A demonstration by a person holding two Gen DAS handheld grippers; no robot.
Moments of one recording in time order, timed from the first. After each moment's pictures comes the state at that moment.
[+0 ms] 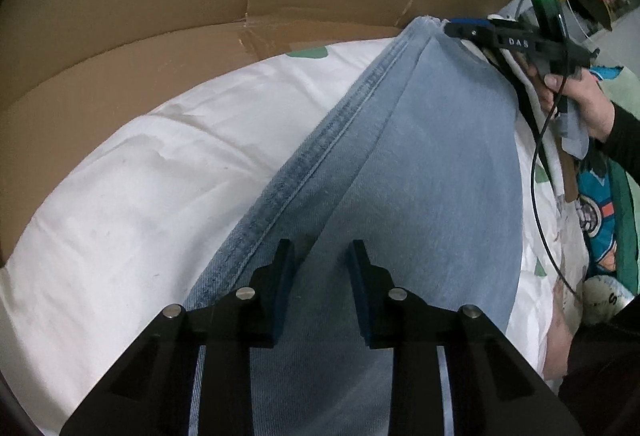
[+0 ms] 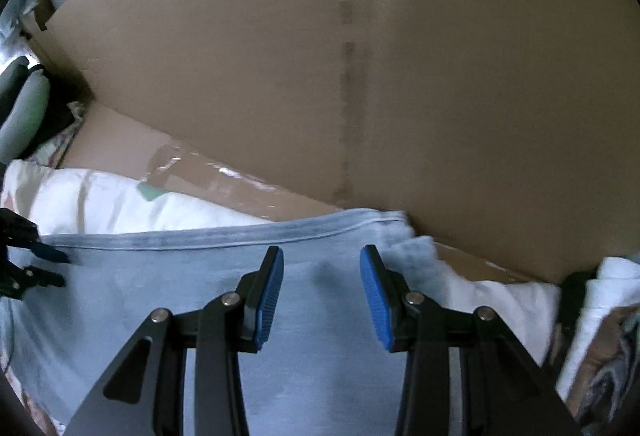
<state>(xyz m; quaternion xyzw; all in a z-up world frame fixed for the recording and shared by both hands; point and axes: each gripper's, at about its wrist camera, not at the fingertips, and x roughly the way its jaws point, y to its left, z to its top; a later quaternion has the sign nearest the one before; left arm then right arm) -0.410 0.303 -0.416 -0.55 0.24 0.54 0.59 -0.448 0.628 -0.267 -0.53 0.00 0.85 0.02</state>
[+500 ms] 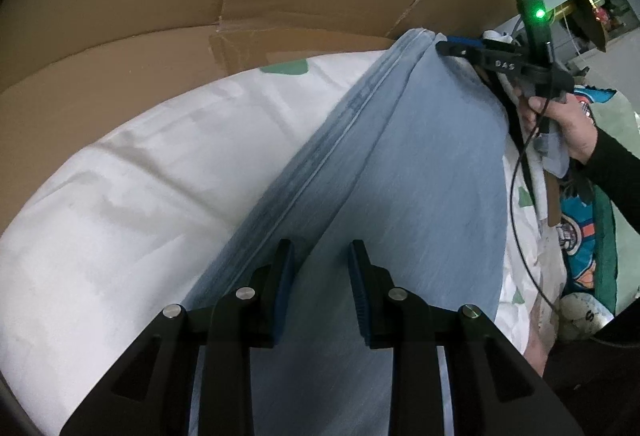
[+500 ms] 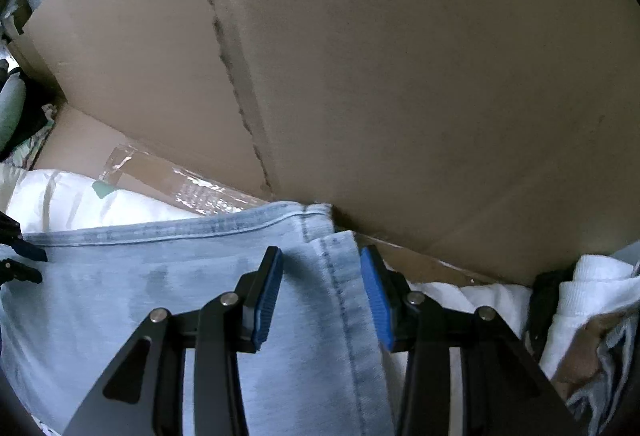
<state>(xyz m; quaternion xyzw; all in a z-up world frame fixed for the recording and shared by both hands) -0.412 0.331 -0.425 -0.57 0.20 0.52 0.61 -0.454 0.662 -0.283 -0.53 0.00 0.84 0.05</state>
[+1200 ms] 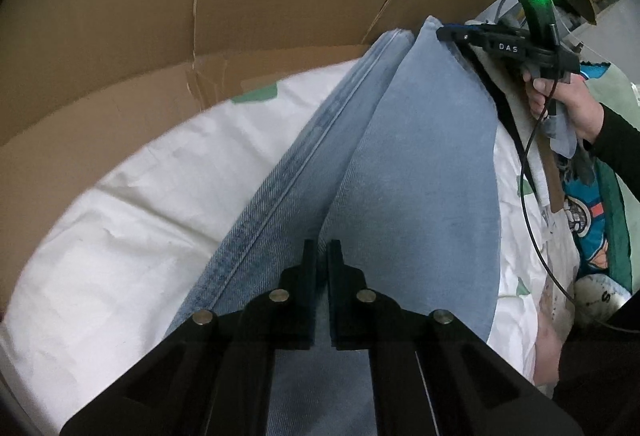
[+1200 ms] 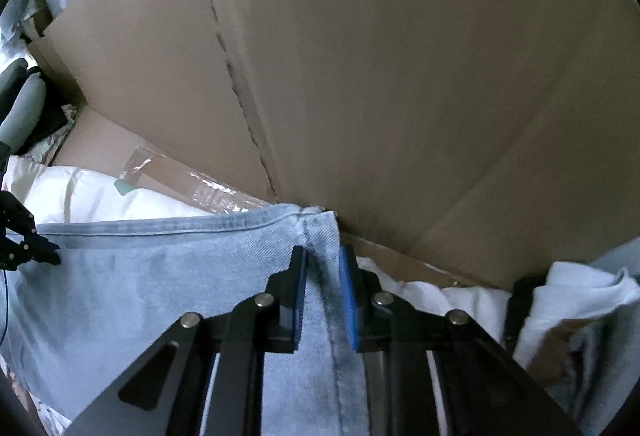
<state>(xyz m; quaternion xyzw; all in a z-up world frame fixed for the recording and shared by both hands) -0.404 0.323 -0.391 -0.53 0.22 0.54 0.62 -0.432 0.669 -0.248 -0.51 0.00 0.86 0.02</state>
